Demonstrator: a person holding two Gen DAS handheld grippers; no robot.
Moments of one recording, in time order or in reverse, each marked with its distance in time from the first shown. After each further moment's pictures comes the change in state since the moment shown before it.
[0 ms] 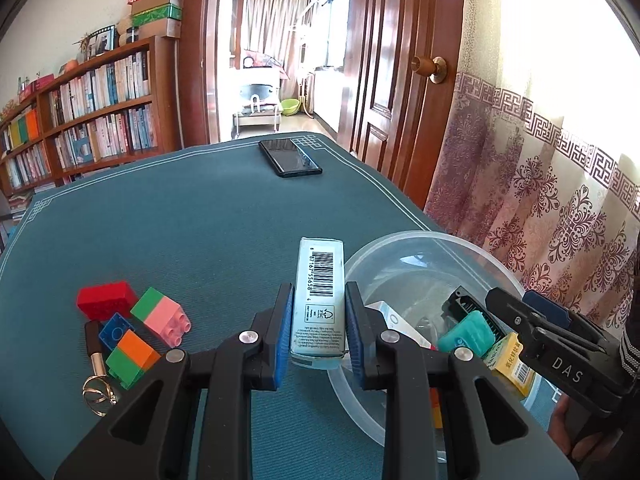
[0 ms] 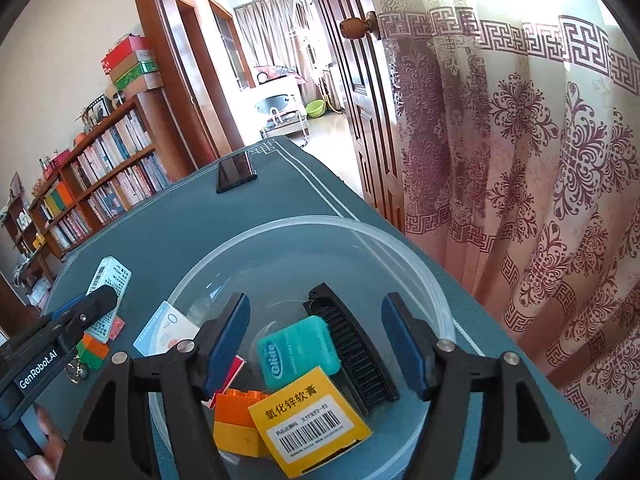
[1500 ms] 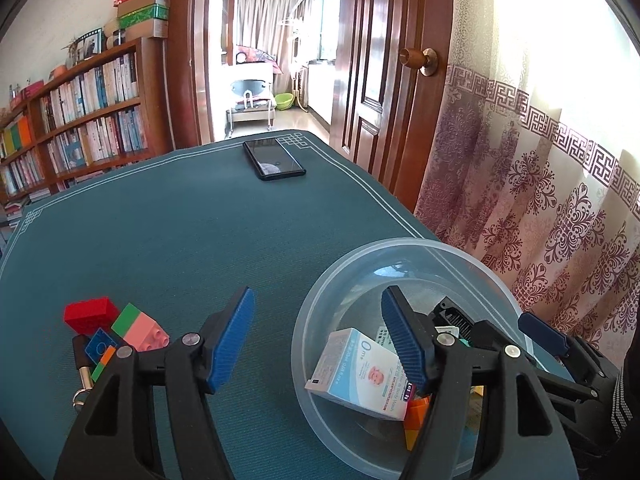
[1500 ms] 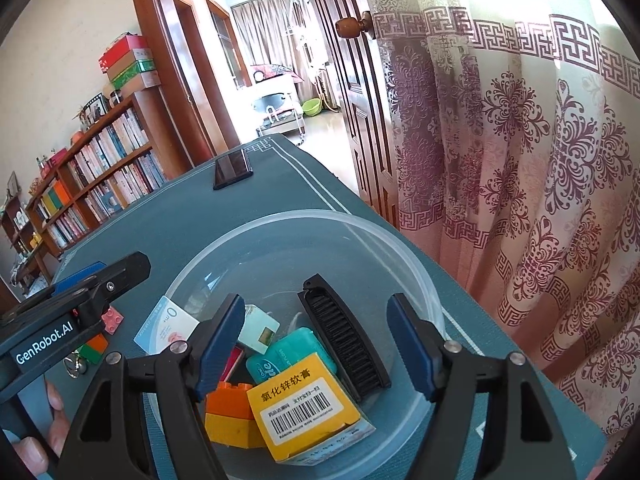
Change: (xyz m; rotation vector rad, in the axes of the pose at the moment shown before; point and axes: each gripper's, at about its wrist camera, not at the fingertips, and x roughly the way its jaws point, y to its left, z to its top) left arm 0.010 -0.016 0.015 0.009 0.030 0.005; right arm -0.005 0.007 -0.005 -0.008 0.012 -0.001
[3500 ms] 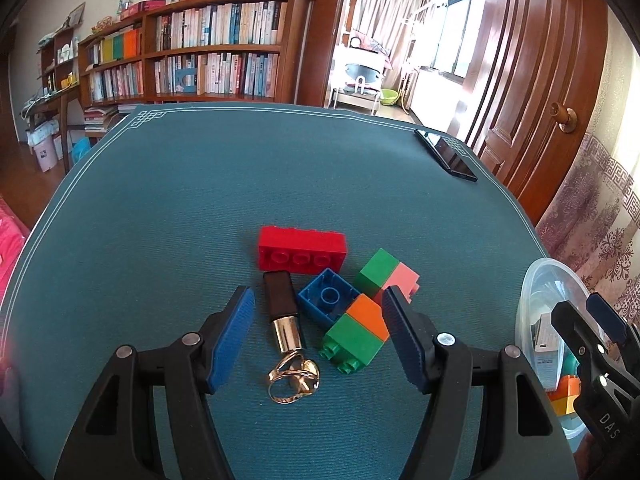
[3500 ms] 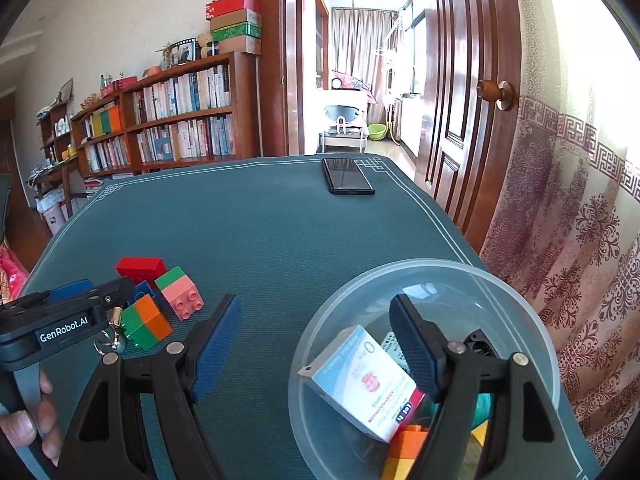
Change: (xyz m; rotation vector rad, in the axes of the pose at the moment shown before) left arm -0.027 0.180 -0.057 -0.330 0.042 0.234; right arm 0.016 0.147 -0.010 -0.371 -0.052 0.079
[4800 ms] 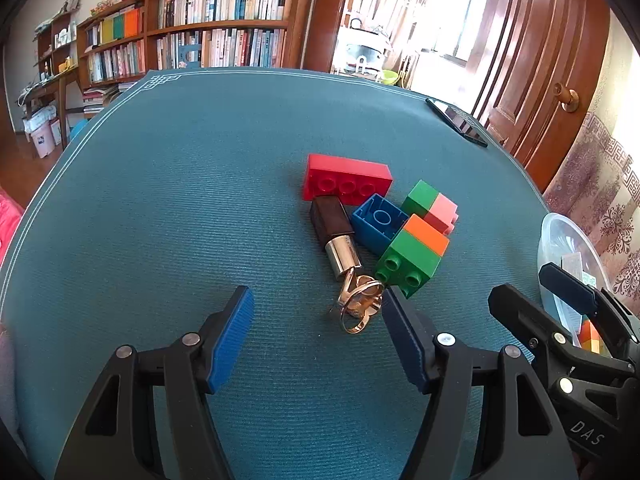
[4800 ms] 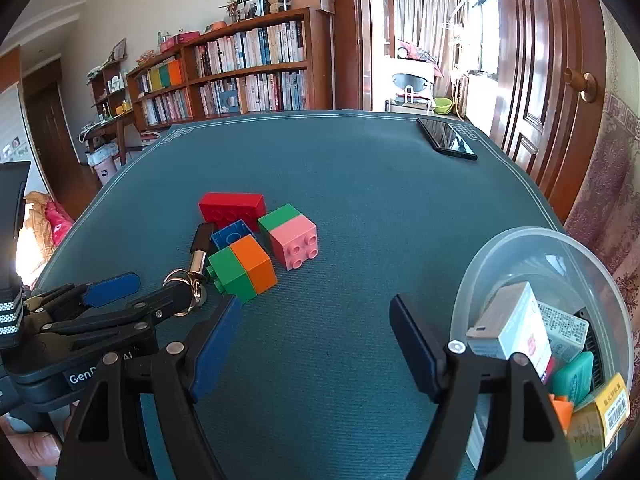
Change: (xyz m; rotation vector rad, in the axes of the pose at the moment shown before) left arm 0.002 0.032 -0.041 0.012 0.078 -0.016; right arm 0.019 0.061 -0.029 -0.083 0.136 0.185
